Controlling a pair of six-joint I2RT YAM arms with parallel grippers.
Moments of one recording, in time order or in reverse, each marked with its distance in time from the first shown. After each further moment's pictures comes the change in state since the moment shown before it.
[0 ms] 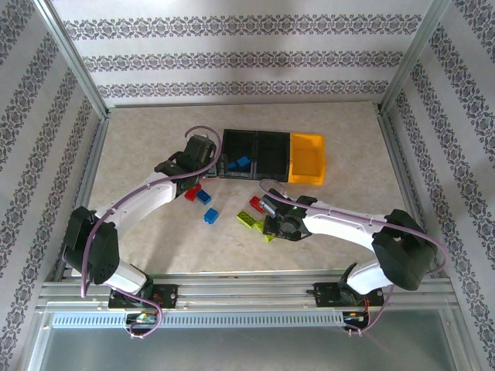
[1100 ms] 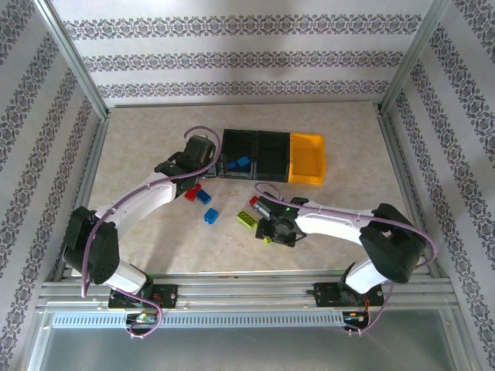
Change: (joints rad) left arm 0.006 0.000 -0.006 0.005 0.001 -0.010; right arm 0.027 0.084 0.009 0.030 -0.085 0.076
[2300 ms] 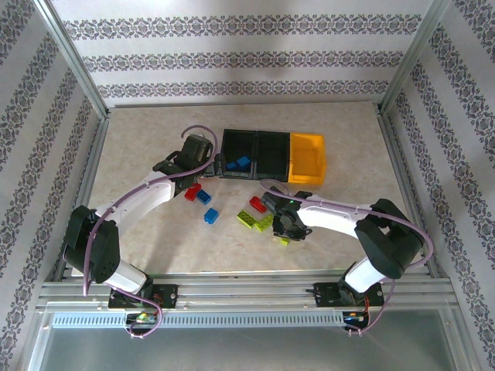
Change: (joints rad) left arm 0.025 0.006 -0.004 0.001 0.030 -0.024; right arm -0.100 0.028 0.003 -0.077 0.095 -0.100
